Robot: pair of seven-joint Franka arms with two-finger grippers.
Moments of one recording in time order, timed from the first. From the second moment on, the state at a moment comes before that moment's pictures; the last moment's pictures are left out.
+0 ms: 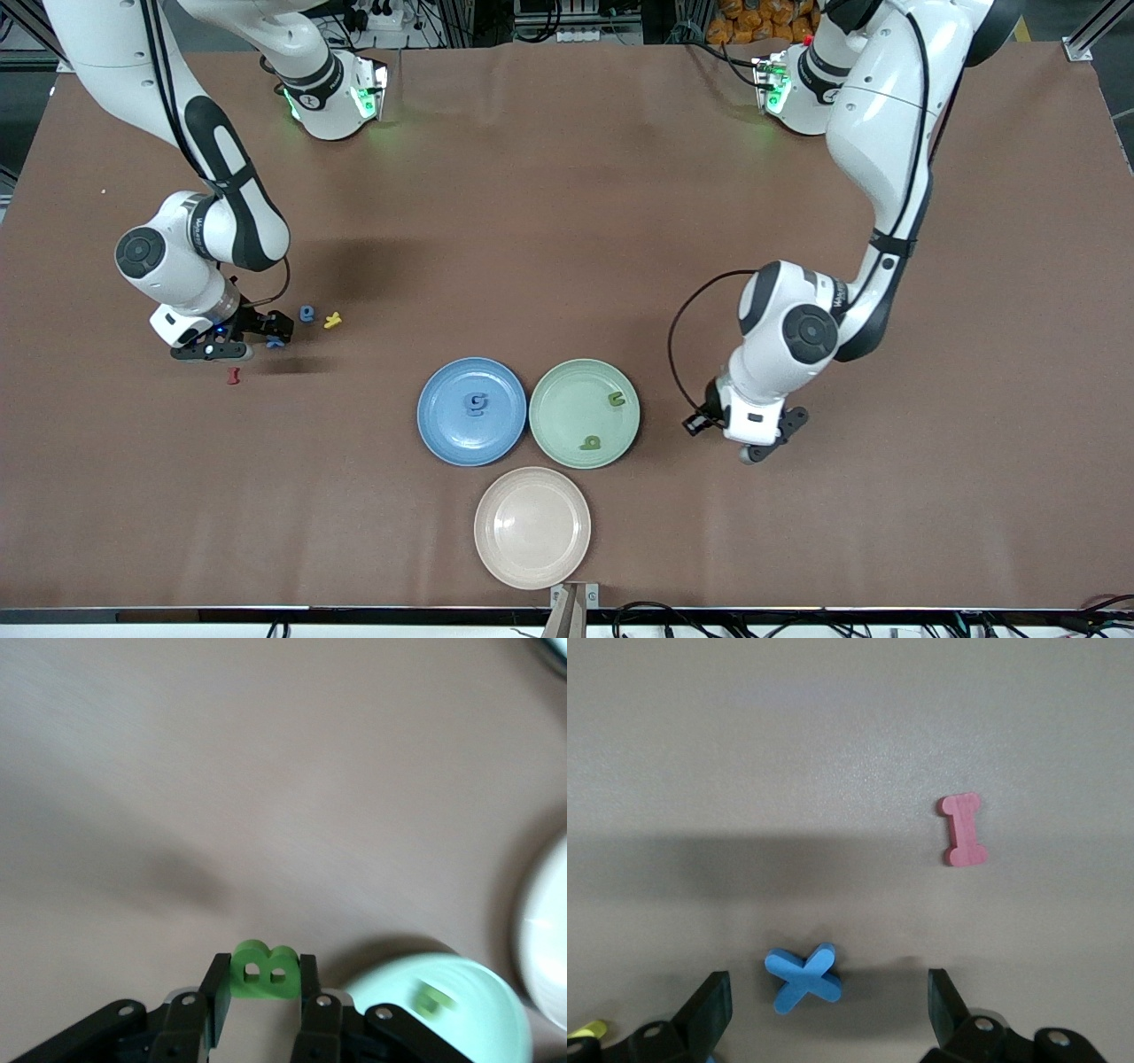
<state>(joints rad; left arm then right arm) -0.32 0.76 -0.12 -1.49 -0.08 2.47 -0.96 0.21 0.41 -0.30 -2.31 0.20 2.74 -0.28</state>
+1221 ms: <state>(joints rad) -0.56 0.76 -0.10 -1.49 -0.06 2.69 -1.22 0.21 0.42 -0.25 -2.31 0.21 2.79 -0.12</state>
